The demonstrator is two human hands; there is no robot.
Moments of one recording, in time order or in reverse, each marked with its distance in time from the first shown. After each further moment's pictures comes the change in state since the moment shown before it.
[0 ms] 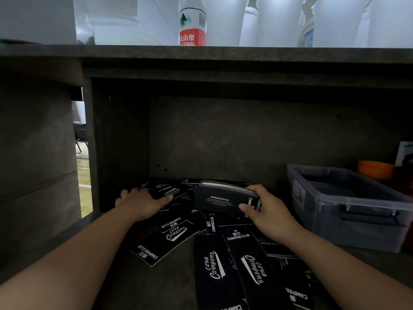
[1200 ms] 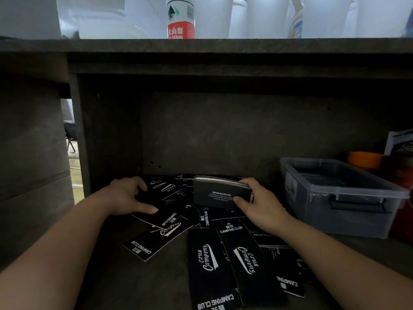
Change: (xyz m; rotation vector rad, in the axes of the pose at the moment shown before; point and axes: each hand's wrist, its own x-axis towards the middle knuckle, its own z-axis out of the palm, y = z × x) left_hand -0.007 -0.026 -0.032 -0.117 -0.099 0.265; right_hand 0.000 -0.001 -0.001 0.017 -0.002 0.005
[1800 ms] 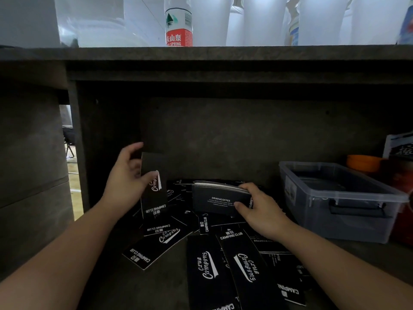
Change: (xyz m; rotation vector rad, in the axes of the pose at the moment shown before) left_hand -0.002 0.029 0.009 -0.881 0.566 0.375; right_hand 0.000 0.002 0.001 -0.002 0.003 -0.021
